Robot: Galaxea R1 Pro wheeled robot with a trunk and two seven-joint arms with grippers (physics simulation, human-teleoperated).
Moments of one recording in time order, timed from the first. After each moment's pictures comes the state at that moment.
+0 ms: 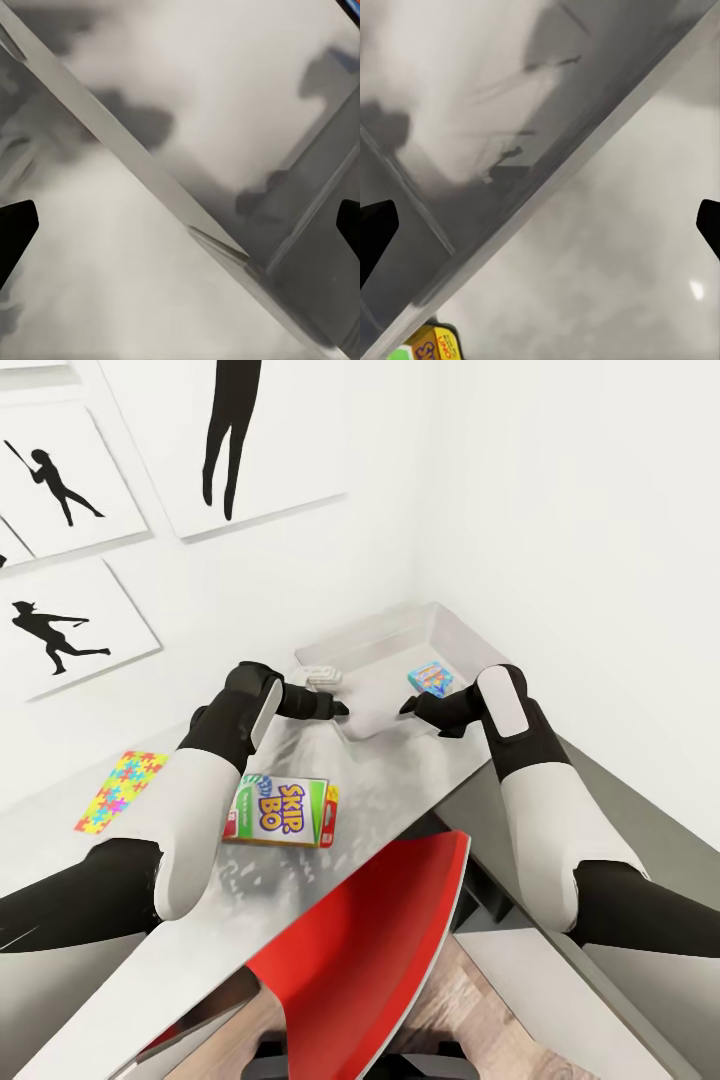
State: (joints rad) left arm -1.36 -0.17 0.01 -0.67 -0.12 0.90 -0.31; right arm -1.30 0.13 -0.11 -0.81 -0.78 1.04 -0.52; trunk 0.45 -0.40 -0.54
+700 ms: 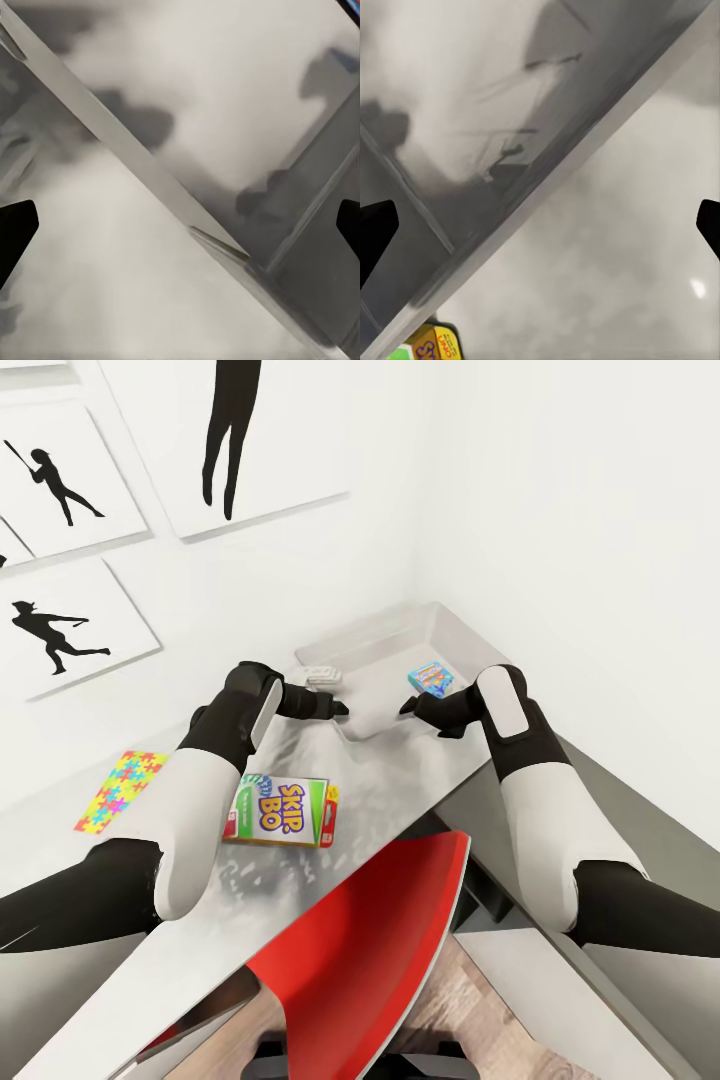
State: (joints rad) left arm -1.36 -0.17 0.01 -0.68 -0.12 0.90 -0.31; right arm -1.30 0.13 -0.11 -0.81 -0.78 1.04 -0.52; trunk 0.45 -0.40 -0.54
